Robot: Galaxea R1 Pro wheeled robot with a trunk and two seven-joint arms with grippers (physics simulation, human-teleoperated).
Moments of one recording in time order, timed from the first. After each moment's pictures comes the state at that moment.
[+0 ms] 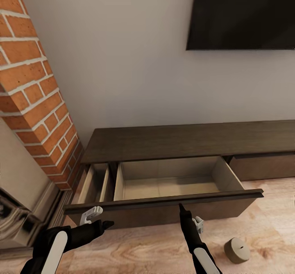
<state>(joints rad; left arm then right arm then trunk) -0.16 0.00 0.15 -1.46 0.50 1.04 -0.07 -0.37 0.15 -0.13 -0.59 -1.20 -0.06 0.56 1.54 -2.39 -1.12</state>
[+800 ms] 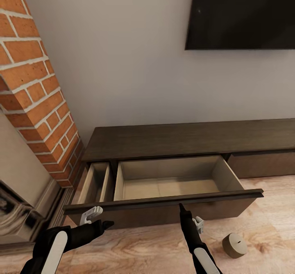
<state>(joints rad) -0.16 0.00 0.15 -1.47 0.50 1.04 -0.07 -0.37 0.15 -0.13 -0.59 -1.20 -0.06 0.56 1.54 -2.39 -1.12</state>
